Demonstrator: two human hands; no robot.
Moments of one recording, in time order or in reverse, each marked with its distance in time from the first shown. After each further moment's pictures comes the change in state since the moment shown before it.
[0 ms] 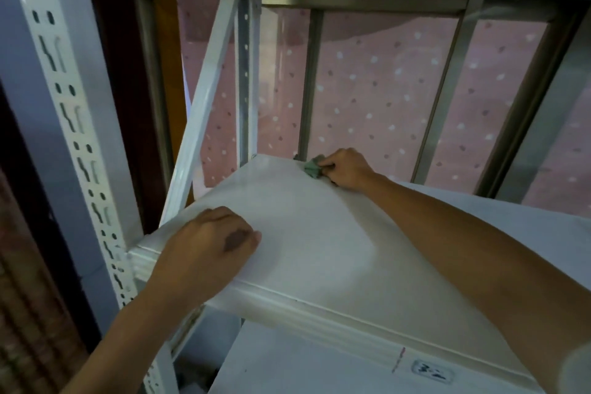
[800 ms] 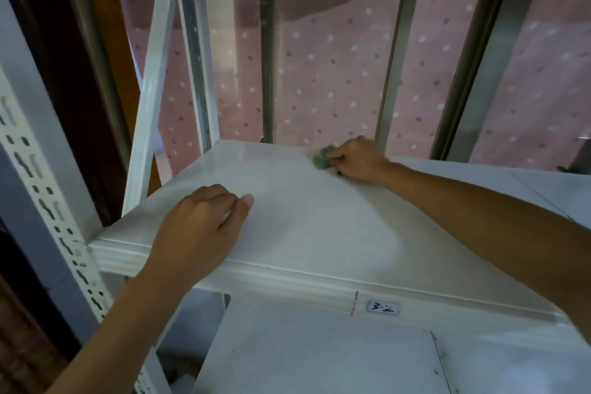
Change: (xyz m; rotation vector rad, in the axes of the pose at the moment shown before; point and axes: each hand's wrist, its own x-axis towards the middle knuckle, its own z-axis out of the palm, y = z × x) left_hand 0.009 0.021 0.028 0.017 0.152 0.228; right_hand -0.105 0.034 -0.053 -0.137 -0.011 0.062
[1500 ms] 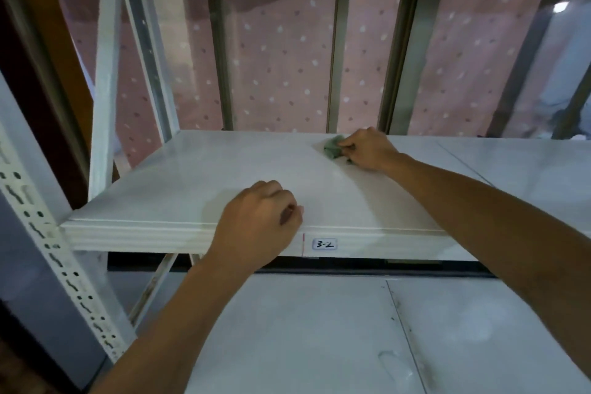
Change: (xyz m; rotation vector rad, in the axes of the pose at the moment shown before) left_hand -0.034 0.110 0.036 -0.091 -0.051 0.316; right_hand -0.097 0.062 -0.032 -0.109 0.045 0.203
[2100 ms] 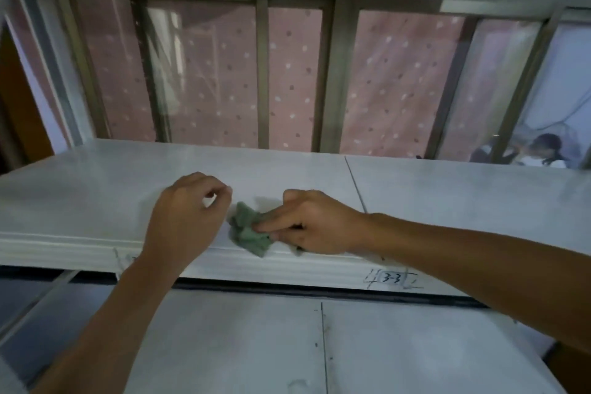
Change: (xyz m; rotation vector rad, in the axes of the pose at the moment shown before) left_hand 0.070 0.142 0.081 -0.006 0.215 -0.293; right_hand -0.154 0.116 -0.033 0.322 -0.013 -0.796
